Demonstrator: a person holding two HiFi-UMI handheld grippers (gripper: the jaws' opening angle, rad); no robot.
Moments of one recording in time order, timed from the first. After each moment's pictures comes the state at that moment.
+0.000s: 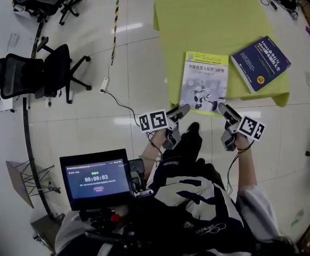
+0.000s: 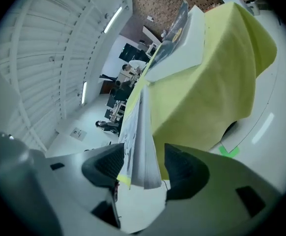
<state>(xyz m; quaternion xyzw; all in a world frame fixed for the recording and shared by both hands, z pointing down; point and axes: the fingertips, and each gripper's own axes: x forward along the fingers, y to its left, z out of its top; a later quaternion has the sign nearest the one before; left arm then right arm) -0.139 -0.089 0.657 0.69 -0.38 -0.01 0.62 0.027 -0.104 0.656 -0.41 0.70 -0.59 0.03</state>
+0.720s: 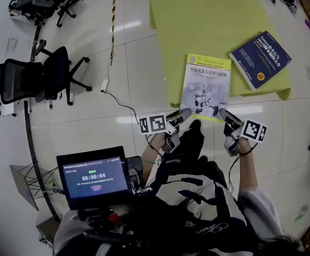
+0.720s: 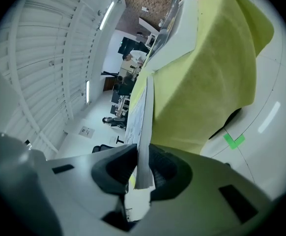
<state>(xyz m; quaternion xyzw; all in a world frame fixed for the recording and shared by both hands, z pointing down) -0.133 -0.088 0.662 0.70 -0.34 0.00 0.63 0.018 -0.092 0.655 -0.36 0.69 -0.63 0.02</state>
